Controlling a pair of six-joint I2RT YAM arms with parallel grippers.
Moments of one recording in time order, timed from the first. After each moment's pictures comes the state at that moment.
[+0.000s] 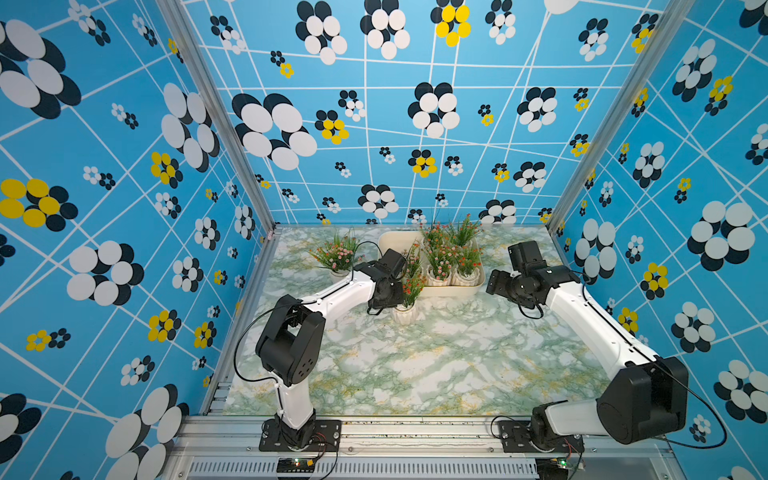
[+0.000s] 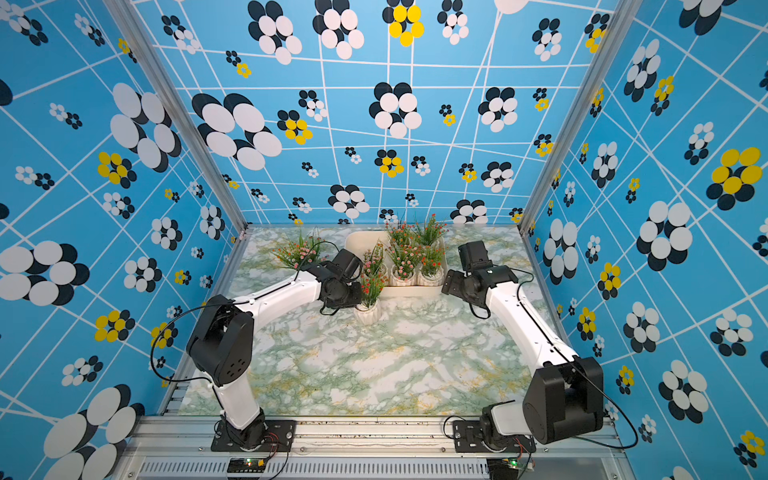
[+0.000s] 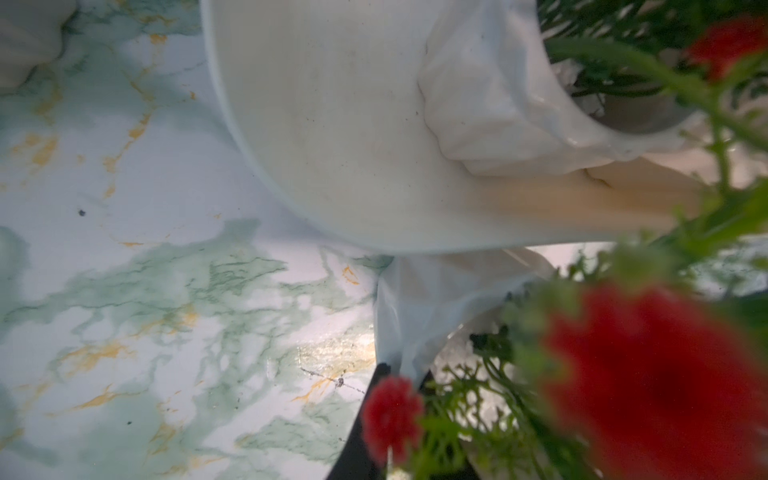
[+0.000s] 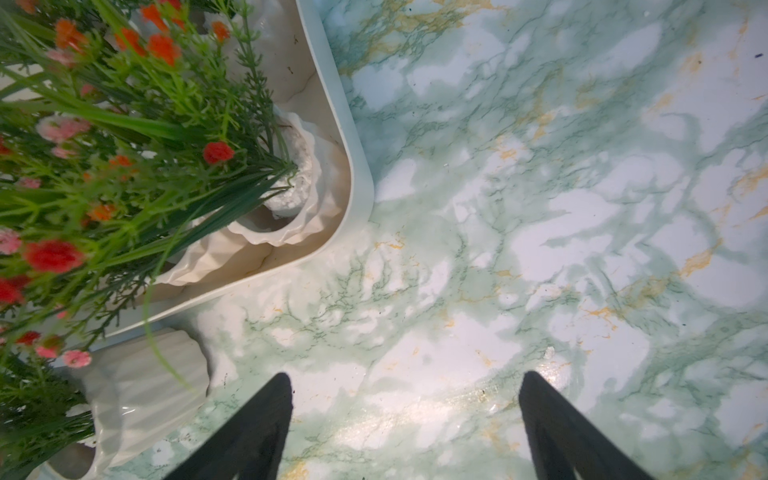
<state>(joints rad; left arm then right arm) -0.58 1.82 1.35 -0.71 0.00 -0.63 0.21 1.40 1.17 -0.83 0.12 0.53</state>
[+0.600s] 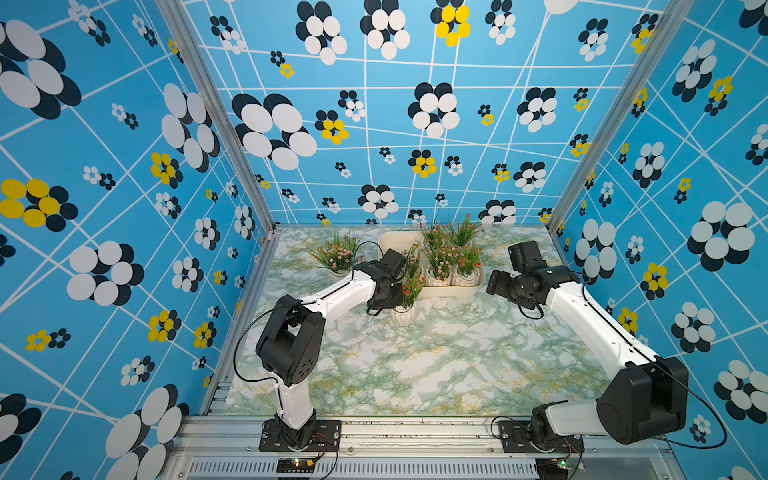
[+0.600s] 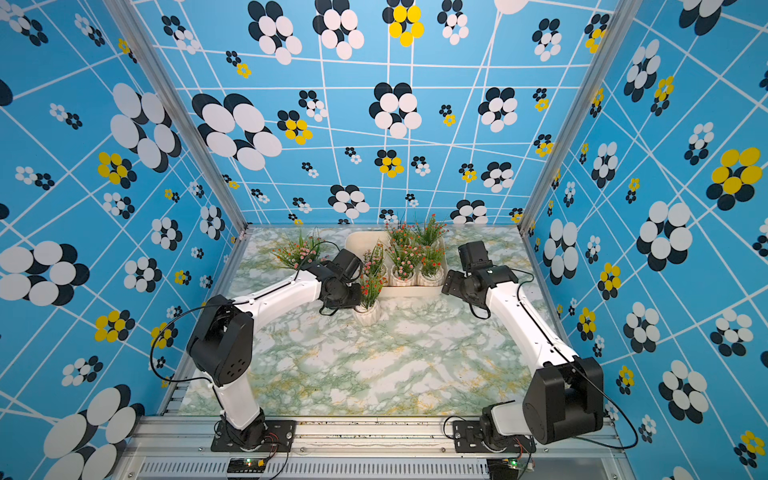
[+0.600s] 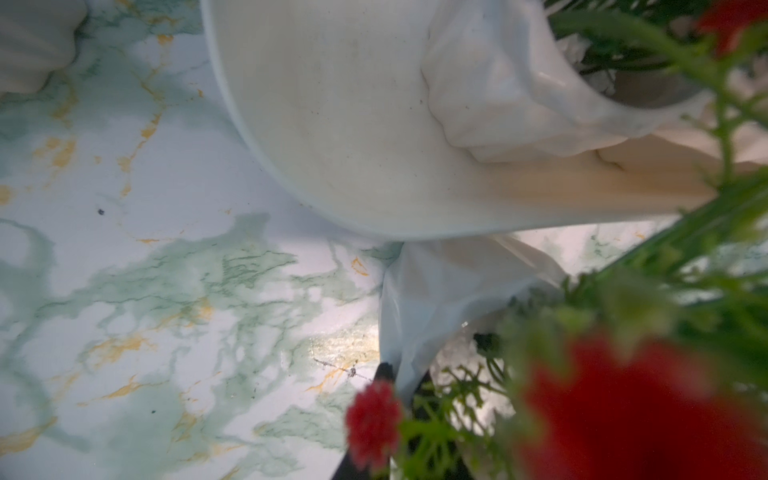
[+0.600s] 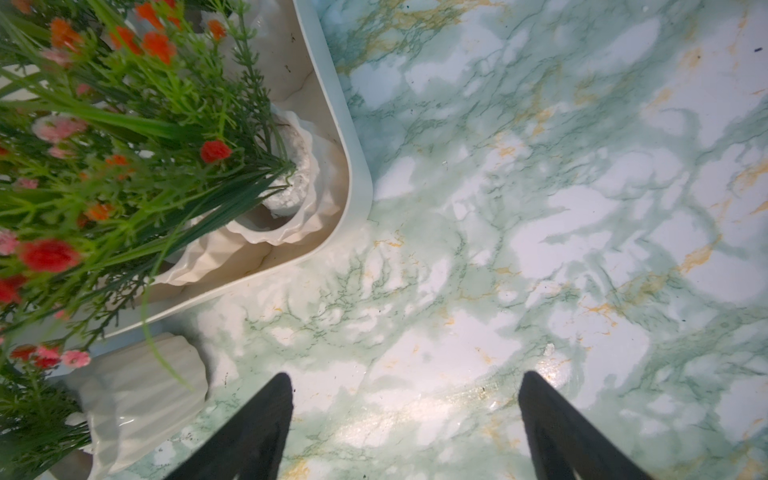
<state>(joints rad) -0.59 1.82 1.36 -0.75 0.00 -0.58 0.21 1.40 1.17 -0.84 0.12 0.54</state>
